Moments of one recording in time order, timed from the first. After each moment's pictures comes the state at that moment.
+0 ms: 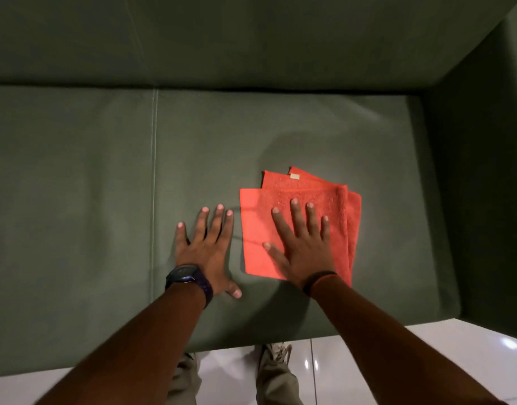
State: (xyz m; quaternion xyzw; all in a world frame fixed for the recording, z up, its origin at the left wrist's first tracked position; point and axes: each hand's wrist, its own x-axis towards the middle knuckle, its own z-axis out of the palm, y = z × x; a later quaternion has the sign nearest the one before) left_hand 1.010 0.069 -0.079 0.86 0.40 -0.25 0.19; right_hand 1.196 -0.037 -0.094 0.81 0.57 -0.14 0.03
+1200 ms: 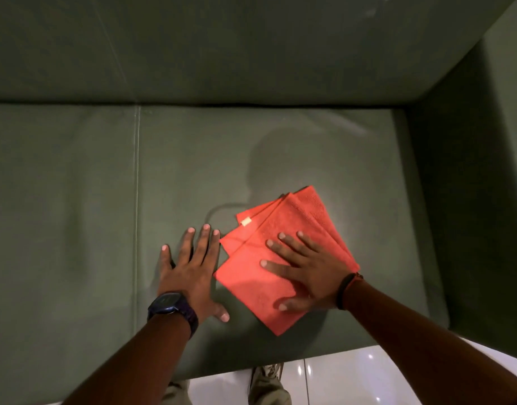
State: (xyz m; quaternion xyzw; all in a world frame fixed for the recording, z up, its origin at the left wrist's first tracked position) left_hand 1.008 0.072 -0.083 0.85 0.41 -0.25 0.21; right_hand 1.262 -0.049 -0.088 0.57 0.81 -0.14 0.06
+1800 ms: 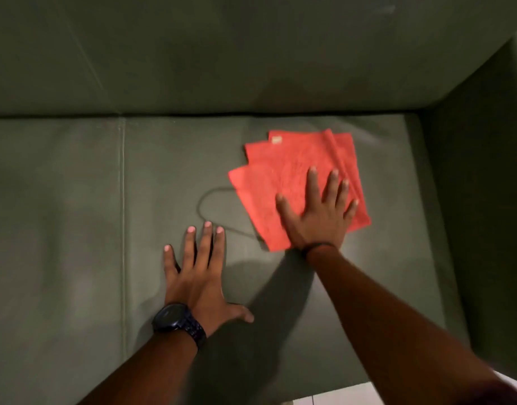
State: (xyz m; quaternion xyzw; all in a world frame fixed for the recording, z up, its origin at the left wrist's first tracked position) left_hand 1.049 0.097 -0.083 0.86 0.43 -0.17 0.21; right_hand 1.274 0.070 -0.111 0.93 0.34 -0.08 -0.07
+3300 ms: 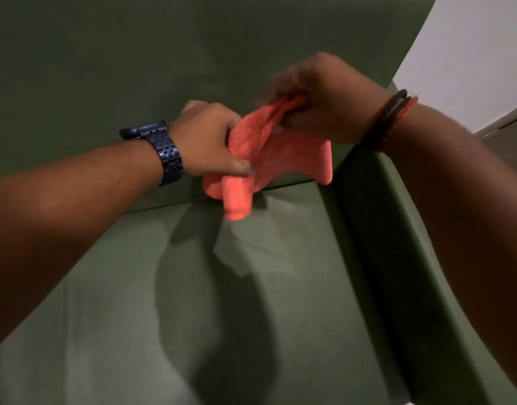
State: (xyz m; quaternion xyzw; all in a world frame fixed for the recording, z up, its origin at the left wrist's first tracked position) left_hand 1.302 0.282 0.148 0.94 0.19 0.07 0.28; right_hand 1.461 0.182 0.210 0.68 0.70 -0.14 -0.14
